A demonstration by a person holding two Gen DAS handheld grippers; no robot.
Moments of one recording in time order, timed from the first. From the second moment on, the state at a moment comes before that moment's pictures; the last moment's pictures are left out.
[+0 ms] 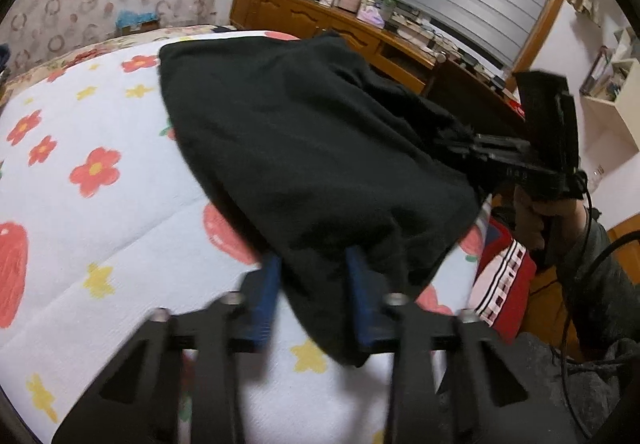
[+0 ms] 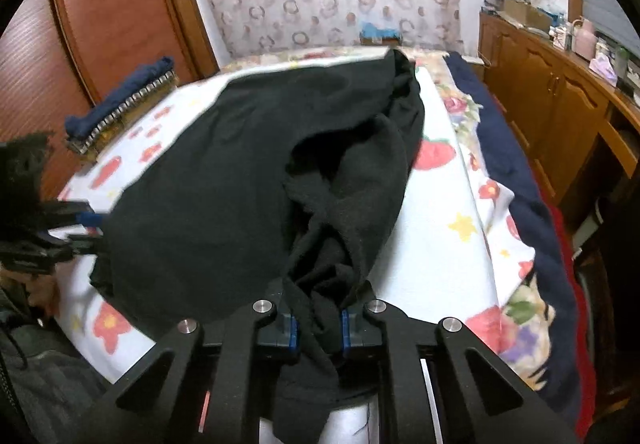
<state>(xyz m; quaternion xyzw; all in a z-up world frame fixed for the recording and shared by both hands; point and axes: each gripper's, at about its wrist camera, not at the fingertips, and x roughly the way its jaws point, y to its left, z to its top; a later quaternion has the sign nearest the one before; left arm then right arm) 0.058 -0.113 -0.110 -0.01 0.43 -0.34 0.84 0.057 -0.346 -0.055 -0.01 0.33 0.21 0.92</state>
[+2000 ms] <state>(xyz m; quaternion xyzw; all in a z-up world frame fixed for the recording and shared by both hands) 0.026 0.014 -0.104 -0.03 0.38 -0.18 0.90 0.078 -0.276 -0.084 -0.06 0.33 0.24 0.91</state>
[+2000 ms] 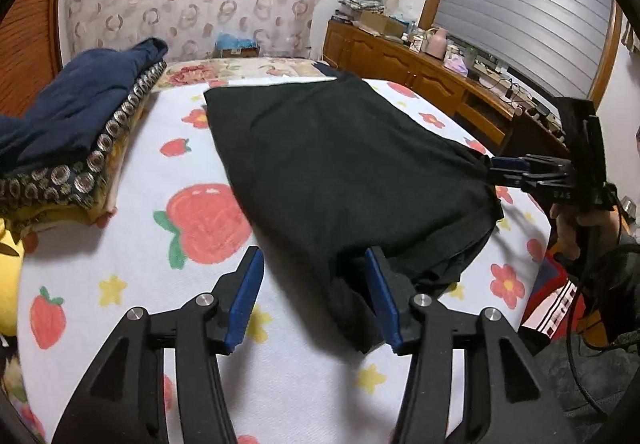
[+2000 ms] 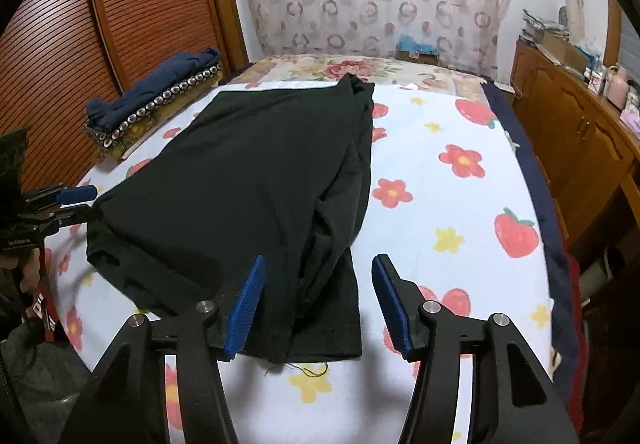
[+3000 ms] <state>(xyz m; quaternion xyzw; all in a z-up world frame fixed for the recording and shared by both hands) 0.018 -0.001 -0.129 -0.03 0.41 -0.21 0.89 0.079 -0.272 -0.106 -0.08 0.36 0.23 0.90</state>
